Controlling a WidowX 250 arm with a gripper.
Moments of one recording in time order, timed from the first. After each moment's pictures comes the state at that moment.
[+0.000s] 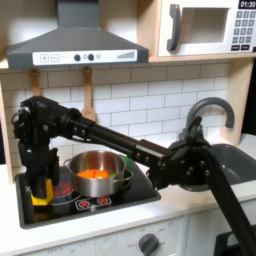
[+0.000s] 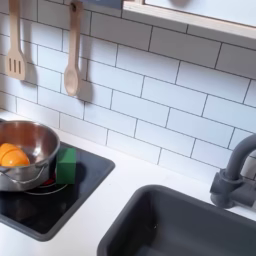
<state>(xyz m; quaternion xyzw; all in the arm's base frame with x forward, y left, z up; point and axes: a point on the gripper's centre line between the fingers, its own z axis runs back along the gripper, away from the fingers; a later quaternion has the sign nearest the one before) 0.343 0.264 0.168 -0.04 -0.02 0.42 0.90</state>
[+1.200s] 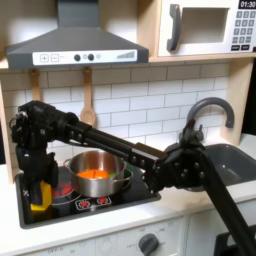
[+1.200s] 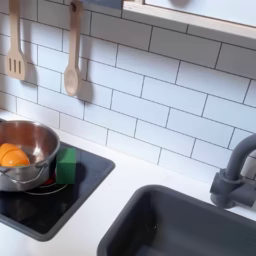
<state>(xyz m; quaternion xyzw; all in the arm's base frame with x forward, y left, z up) 0.345 0.269 0.161 -0.04 -0.02 0.43 0.90</state>
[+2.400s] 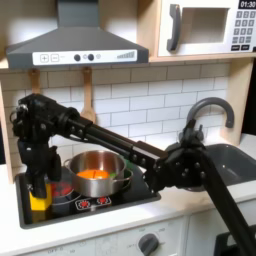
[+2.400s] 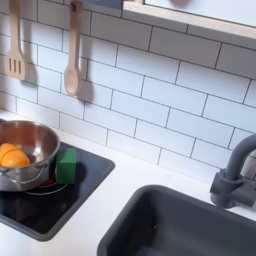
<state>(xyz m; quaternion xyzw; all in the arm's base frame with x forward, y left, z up) 0.342 0.262 0.177 -0.05 -0.01 0.44 0.90</state>
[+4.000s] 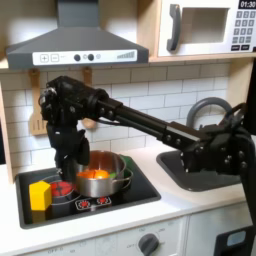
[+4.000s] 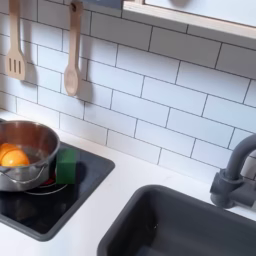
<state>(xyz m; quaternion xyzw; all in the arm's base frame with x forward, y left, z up) 0.325 0.210 0.206 -0.08 -0.02 0.41 0.91</state>
